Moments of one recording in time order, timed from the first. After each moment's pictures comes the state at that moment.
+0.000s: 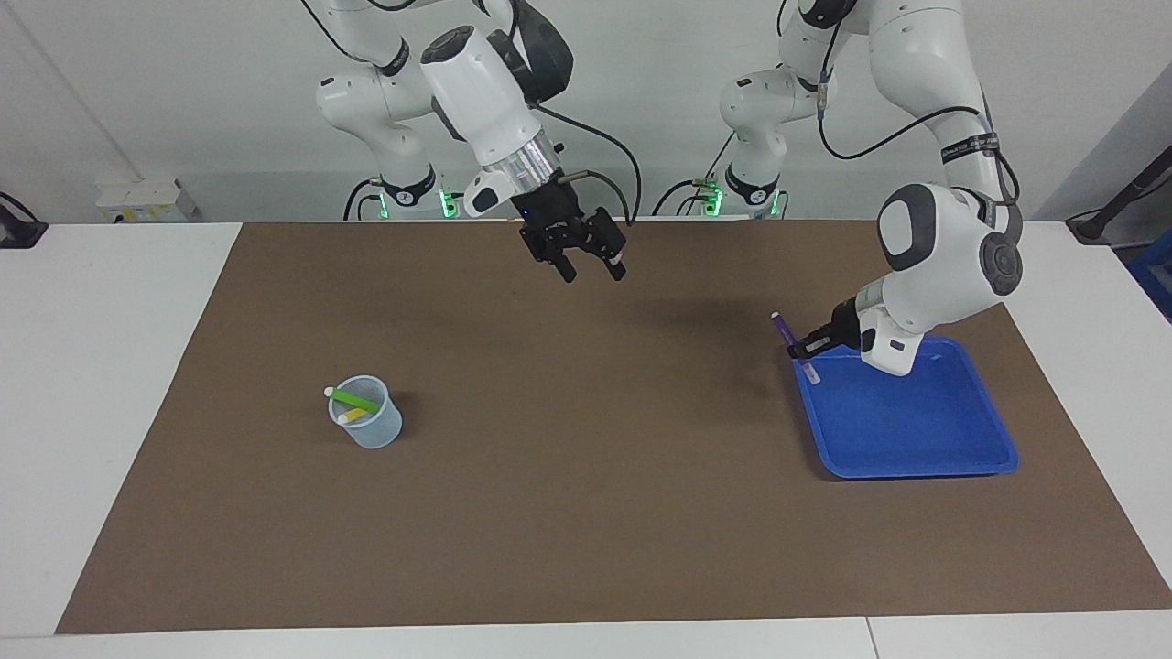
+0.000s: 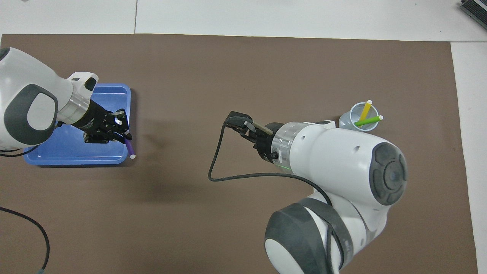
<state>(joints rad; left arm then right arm) 0.23 0.29 -0.33 -1.79 -0.26 1.79 -0.49 0.35 0.00 0.22 -1.94 0.40 2.45 0.92</state>
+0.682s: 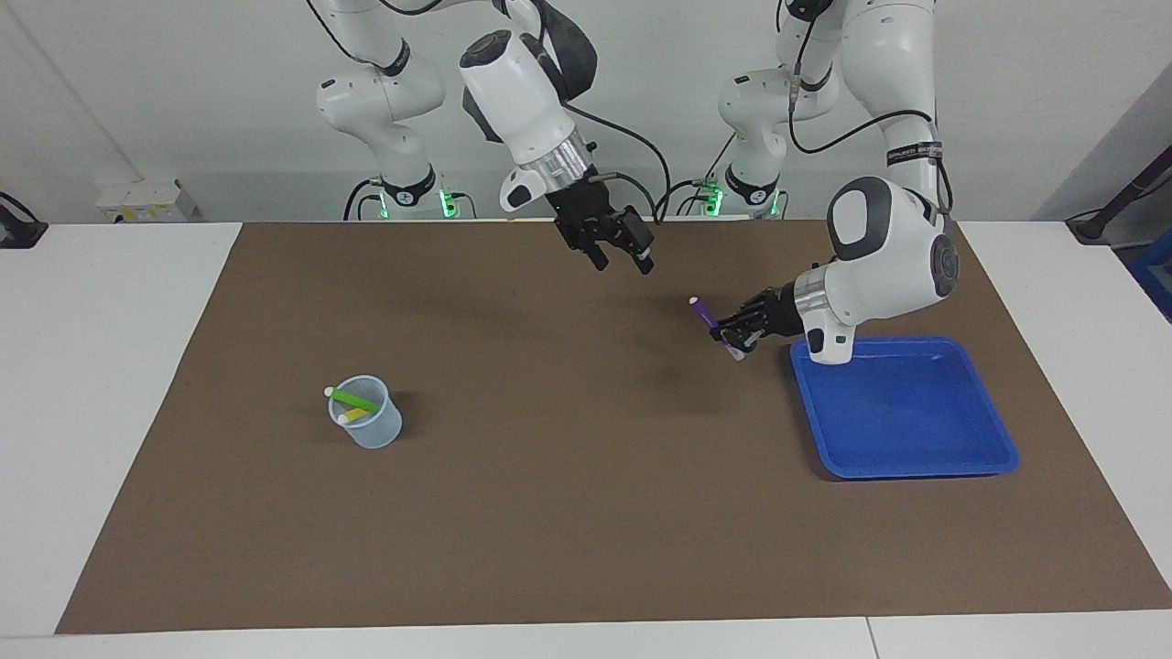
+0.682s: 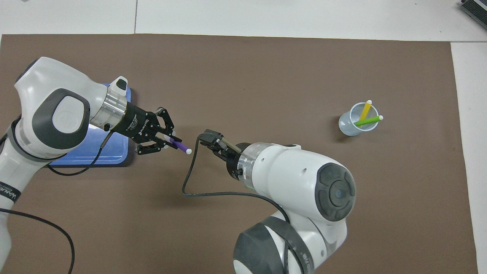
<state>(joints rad) 0.11 0.26 -0.34 -1.82 -0.67 1.78 -0.96 0.46 0.05 0.22 -1.97 0.40 2.50 1.10</state>
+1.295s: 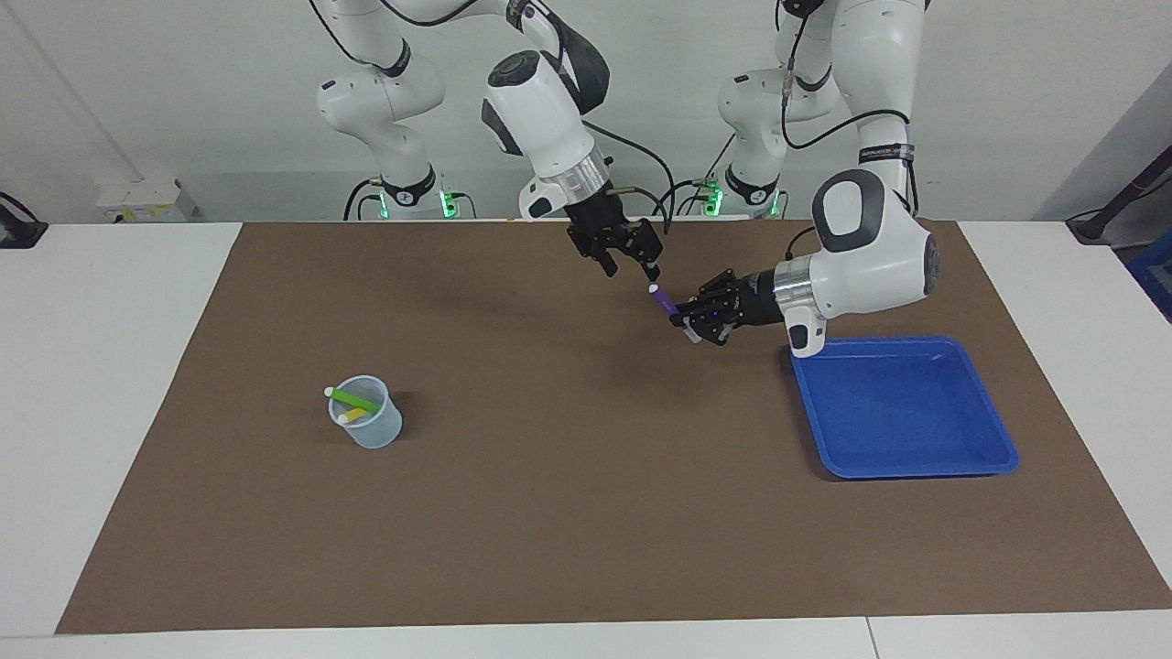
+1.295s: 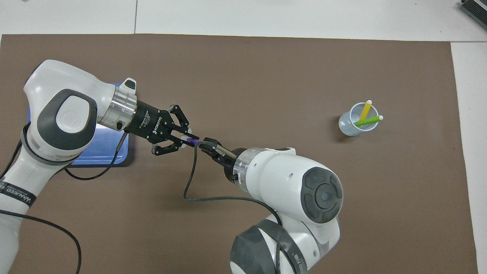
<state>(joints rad) 0.09 0.25 -0.36 -1.82 -0.81 1.78 -1.10 0.47 0.06 0.22 -1.99 0.35 2.51 1.09</state>
